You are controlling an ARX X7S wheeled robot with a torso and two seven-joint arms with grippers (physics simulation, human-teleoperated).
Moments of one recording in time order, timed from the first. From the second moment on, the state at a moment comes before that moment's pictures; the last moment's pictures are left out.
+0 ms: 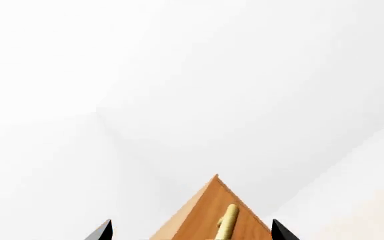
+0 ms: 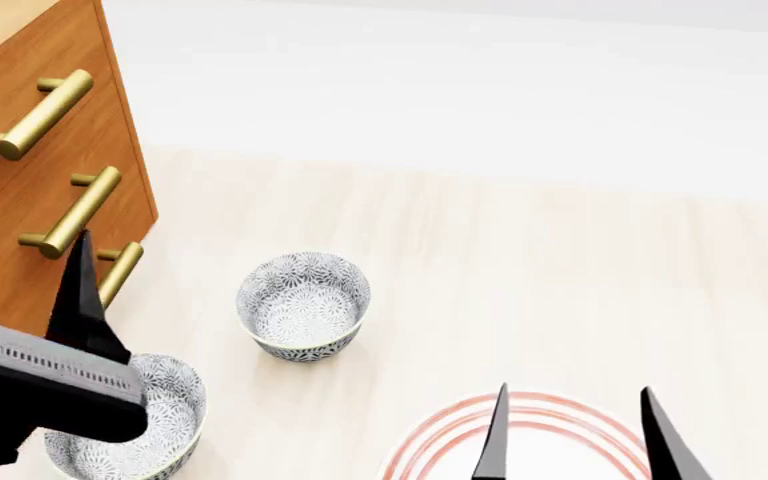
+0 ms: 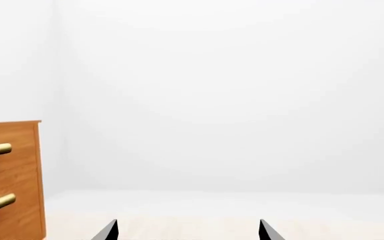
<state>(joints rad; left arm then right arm) -0.49 -0.59 0.59 0.54 0.27 -0.70 -0.34 -0.08 0.31 -0.15 -0.44 0.28 -0.02 0.24</state>
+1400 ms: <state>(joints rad) -0.82 -0.57 0.92 0.07 0.44 -0.73 -0.11 -0.07 0.34 -0.21 -0.38 0.27 0.00 0.25</state>
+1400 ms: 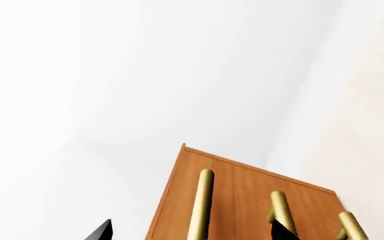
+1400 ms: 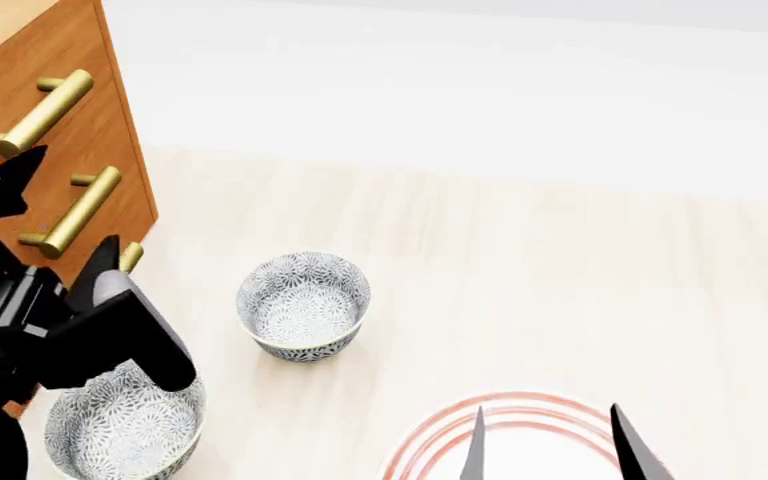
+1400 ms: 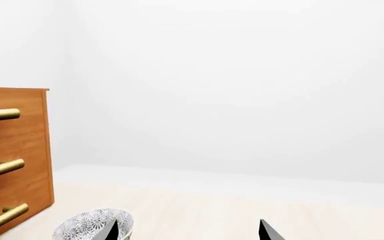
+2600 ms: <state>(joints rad) -1.00 -0.46 0.94 -0.36 0.37 -0.68 -0.02 -0.06 0.36 -0.23 -0.36 0.28 0.00 0.25</state>
